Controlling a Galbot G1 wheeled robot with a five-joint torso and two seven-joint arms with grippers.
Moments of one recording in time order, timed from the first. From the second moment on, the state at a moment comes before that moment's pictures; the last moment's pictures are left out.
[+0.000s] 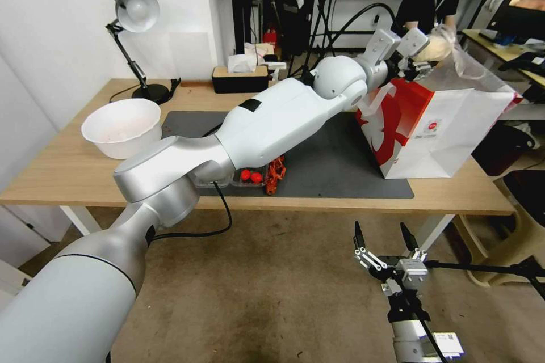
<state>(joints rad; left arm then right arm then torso) -0.20 -1.61 0.62 -1.10 -0.78 0.25 0.03 -1.81 1.35 0.46 2.08 0.16 0.41 0.12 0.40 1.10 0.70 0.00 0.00</state>
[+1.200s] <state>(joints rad) 0.07 -1.27 0.34 -1.56 -0.81 0.31 -0.15 -1.82 1.35 0.45 2.10 0.15 0.40 0.12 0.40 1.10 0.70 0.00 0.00</state>
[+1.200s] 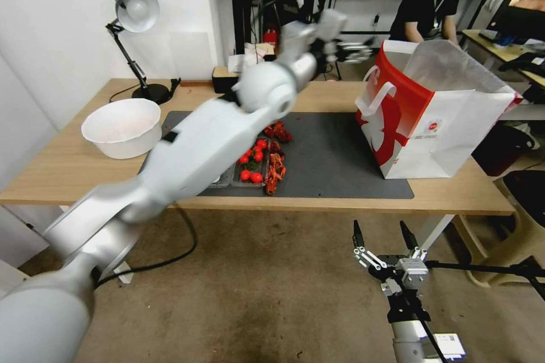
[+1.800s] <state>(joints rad) 0.68 -0.99 -0.07 -1.98 -0.64 0.33 -0.16 -1.83 1.34 0.45 2.14 0.14 0.36 0.12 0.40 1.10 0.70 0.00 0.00</state>
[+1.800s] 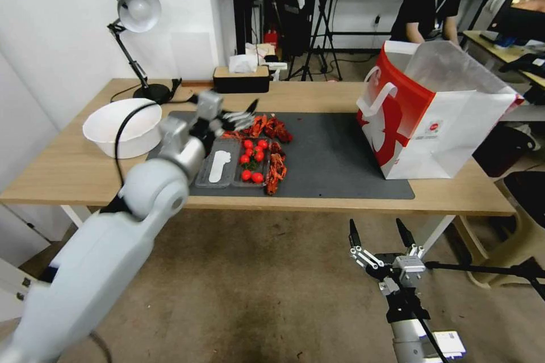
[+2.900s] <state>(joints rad) 1.68 -1.15 -0.51 -2.02 -0.32 -0.28 -0.14 -1.81 1.29 0.41 2.15 0.19 0.34 0.10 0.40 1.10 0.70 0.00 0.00</state>
